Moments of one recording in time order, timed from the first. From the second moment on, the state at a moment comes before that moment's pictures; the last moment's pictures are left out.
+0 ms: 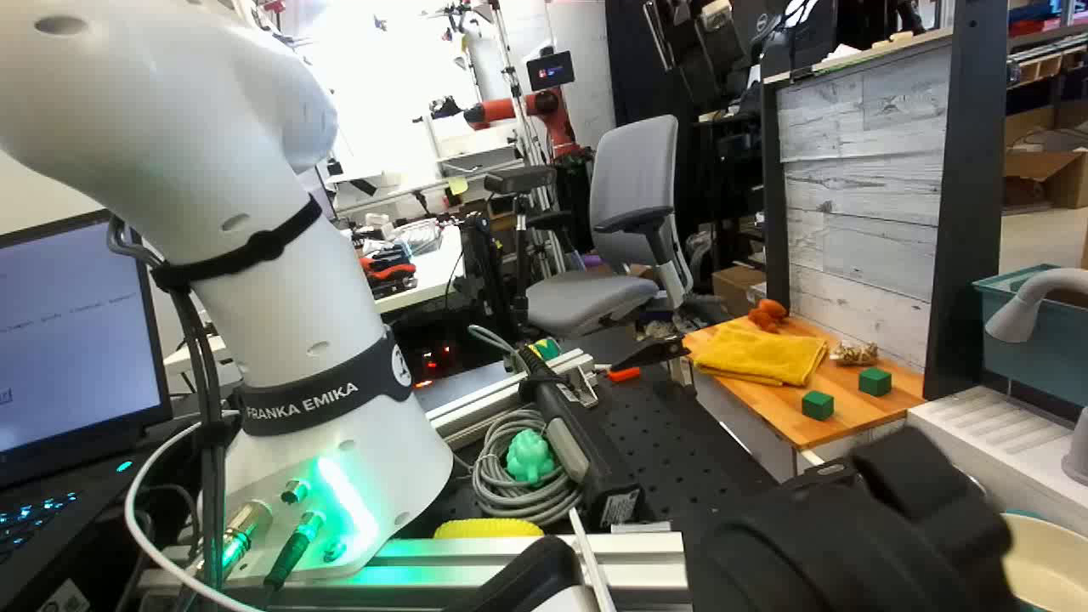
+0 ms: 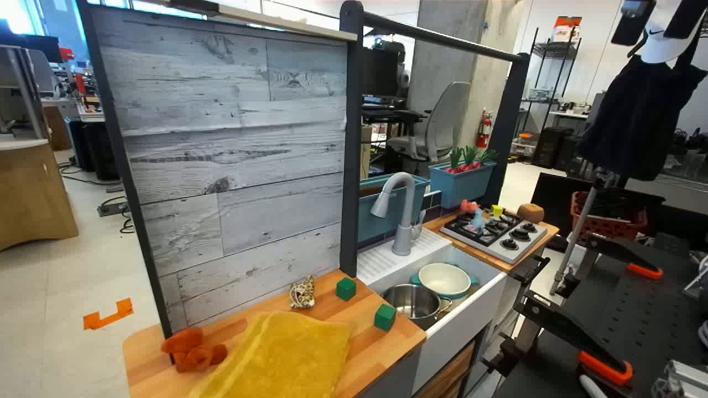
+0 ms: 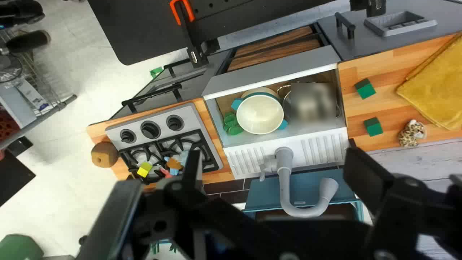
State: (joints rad) arm -0.09 -0.69 0.25 -2.76 -0.13 2.21 0.45
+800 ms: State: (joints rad) arm -0.09 -0.69 0.25 -2.76 -0.13 2.21 0.45
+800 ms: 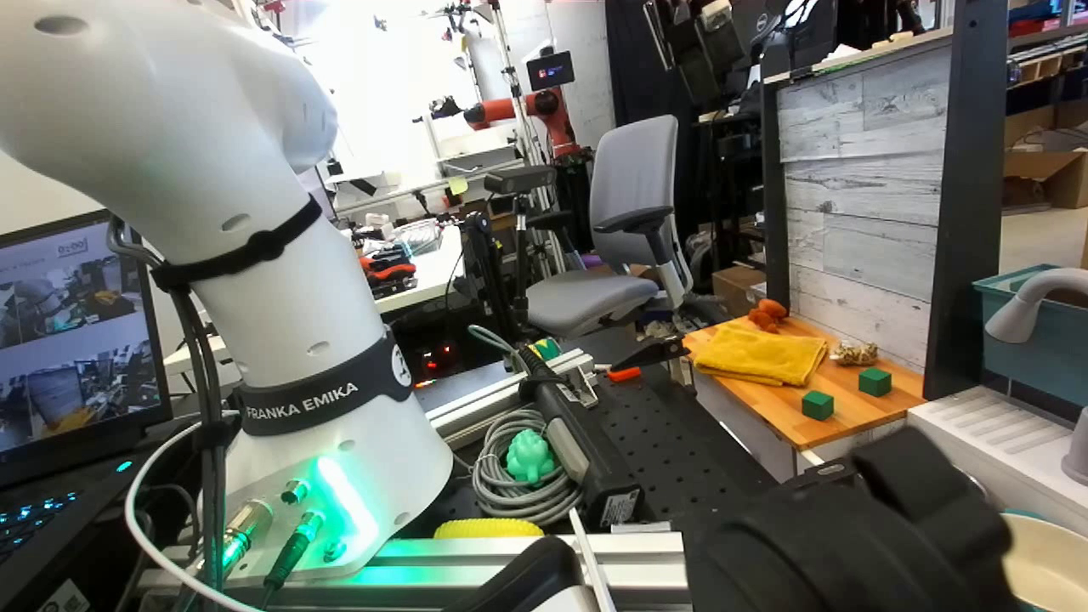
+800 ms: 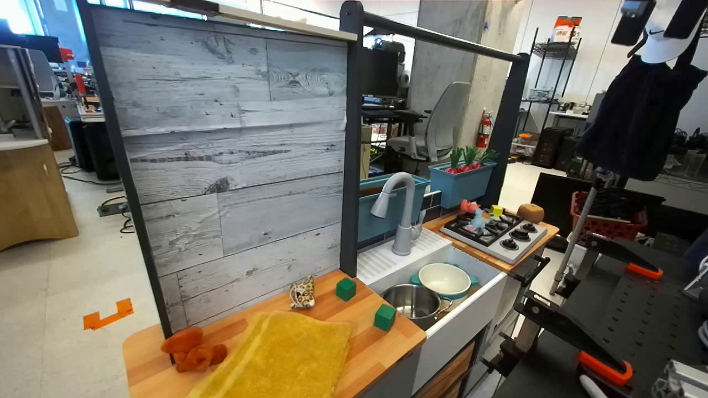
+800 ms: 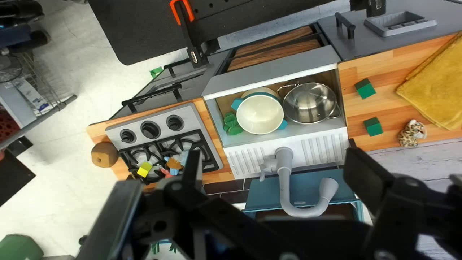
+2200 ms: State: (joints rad) arm 0.12 -0.52 -0.07 -2.77 0.36 2.47 0.05
